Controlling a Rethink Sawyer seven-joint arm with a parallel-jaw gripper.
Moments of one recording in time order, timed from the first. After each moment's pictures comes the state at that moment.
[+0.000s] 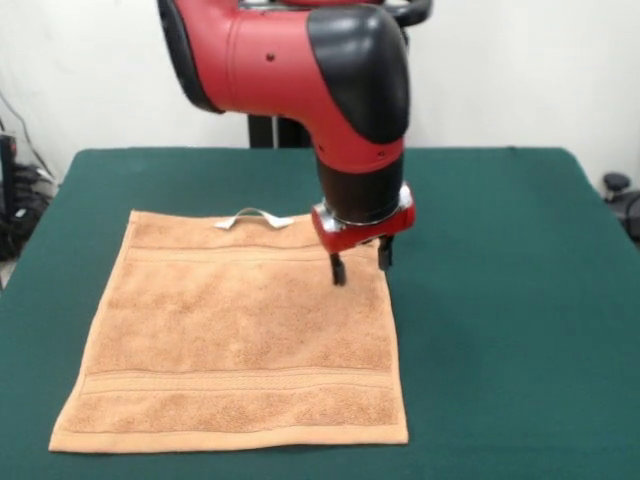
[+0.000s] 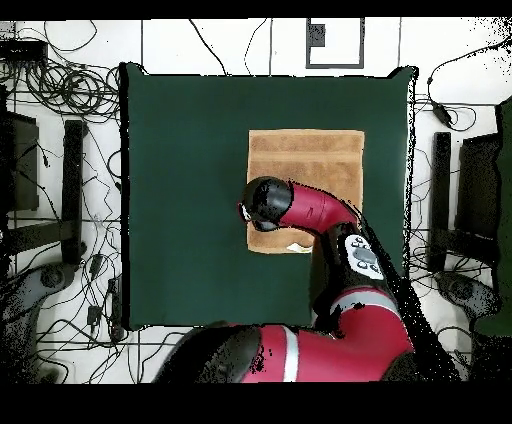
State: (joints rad) arm -0.23 -0.39 0.03 1.55 0.02 0.60 1.17
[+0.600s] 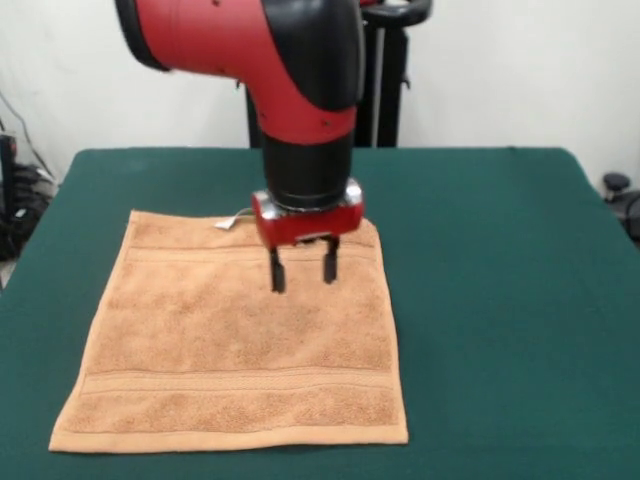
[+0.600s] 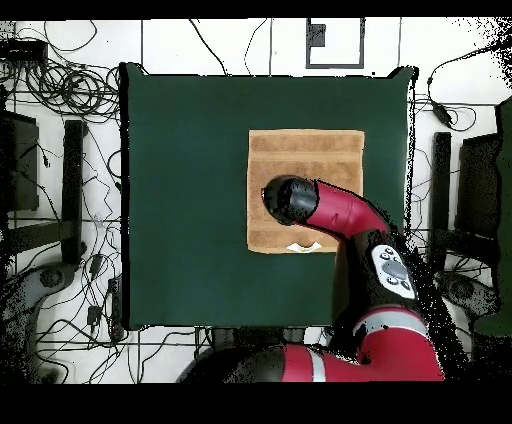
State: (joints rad) arm -0.28 -0.46 0.00 1.55 0.01 0.47 1.17
